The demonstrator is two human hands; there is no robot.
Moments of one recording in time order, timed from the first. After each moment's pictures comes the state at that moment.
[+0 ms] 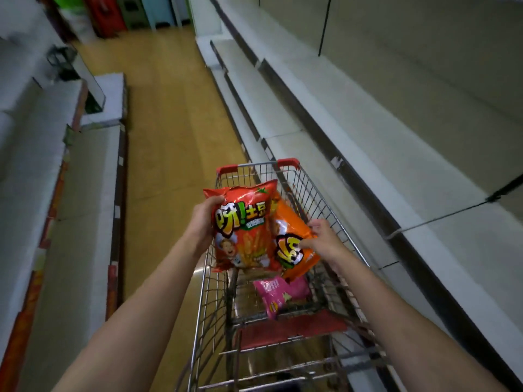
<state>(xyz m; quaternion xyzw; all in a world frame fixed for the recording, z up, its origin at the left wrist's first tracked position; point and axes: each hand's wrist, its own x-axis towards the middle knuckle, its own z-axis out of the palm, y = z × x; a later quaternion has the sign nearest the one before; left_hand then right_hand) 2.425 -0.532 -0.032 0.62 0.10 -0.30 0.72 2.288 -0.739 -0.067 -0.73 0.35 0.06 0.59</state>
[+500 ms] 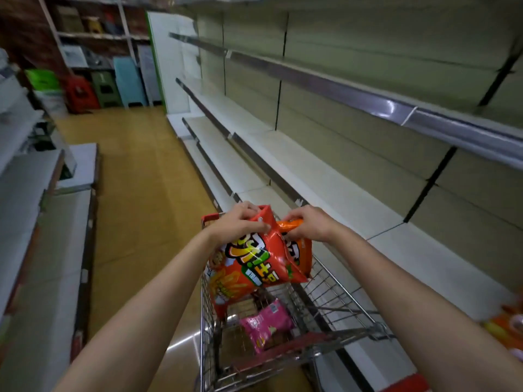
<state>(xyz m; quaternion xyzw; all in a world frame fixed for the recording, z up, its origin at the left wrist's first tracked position) 2.357 -0.524 0.109 0.76 -0.41 -0.29 0.41 2.242 -0.695 0.121 -0.92 0.20 0.05 0.32</state>
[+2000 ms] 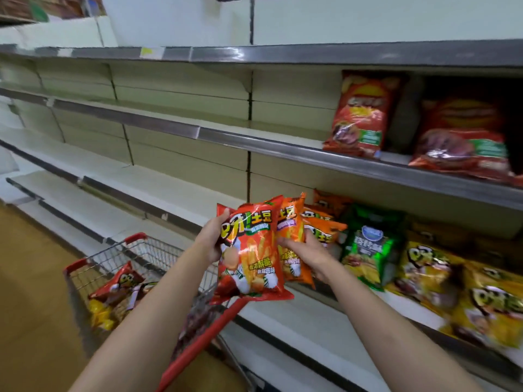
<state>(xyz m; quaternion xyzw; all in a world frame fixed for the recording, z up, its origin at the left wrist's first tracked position) 2.070 -0.598 0.148 0.55 -0.24 -0.53 0.60 1.863 -0.655 0.130 -0.62 0.48 -0.28 0.55</state>
